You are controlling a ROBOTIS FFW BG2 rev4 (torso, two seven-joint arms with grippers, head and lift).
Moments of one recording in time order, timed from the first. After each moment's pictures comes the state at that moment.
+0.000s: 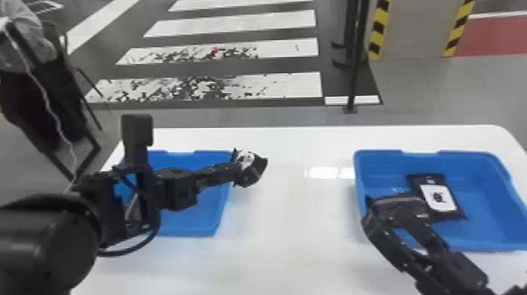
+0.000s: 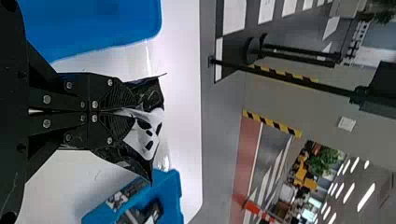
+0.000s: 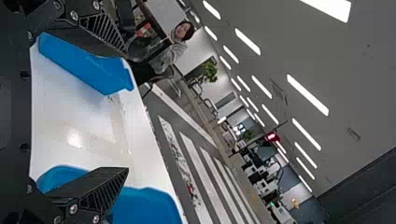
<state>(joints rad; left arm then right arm) 0.10 0.25 0.20 -2.26 0.39 1.19 -0.51 0.54 -0.06 -0.01 -2.09 -0.58 0.29 0.55</state>
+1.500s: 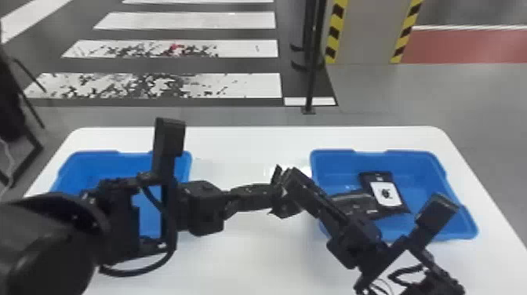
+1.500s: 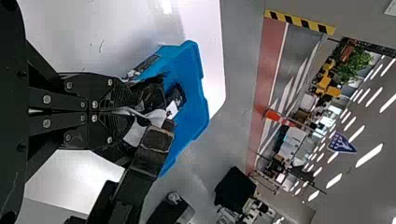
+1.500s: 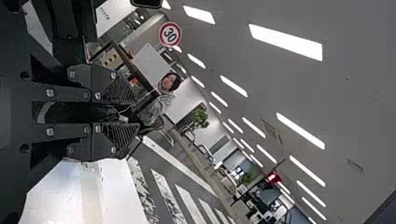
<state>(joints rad) 0.06 0.25 -0.06 -2.27 0.54 1.19 -0.52 0.38 -0.11 0.15 -2.02 -0.75 0.32 0.53</state>
